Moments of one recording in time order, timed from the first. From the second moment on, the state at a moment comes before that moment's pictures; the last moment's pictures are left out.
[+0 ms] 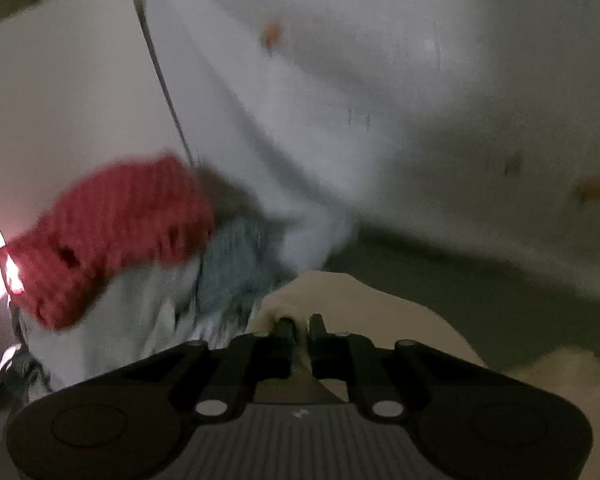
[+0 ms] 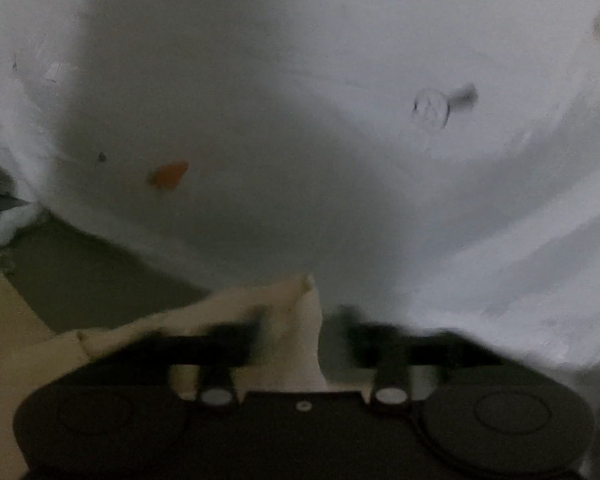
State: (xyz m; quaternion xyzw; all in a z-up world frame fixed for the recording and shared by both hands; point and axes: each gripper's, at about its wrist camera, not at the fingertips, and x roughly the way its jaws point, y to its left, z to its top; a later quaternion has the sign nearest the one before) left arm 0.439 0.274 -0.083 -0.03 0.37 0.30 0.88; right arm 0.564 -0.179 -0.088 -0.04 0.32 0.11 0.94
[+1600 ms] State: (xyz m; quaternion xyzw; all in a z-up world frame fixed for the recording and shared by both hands) left arm 0.379 0.042 -0.152 0.01 0.52 -0.04 0.85; right arm 0.274 -0.459 -0.175 0.21 0.35 -0.36 0.84
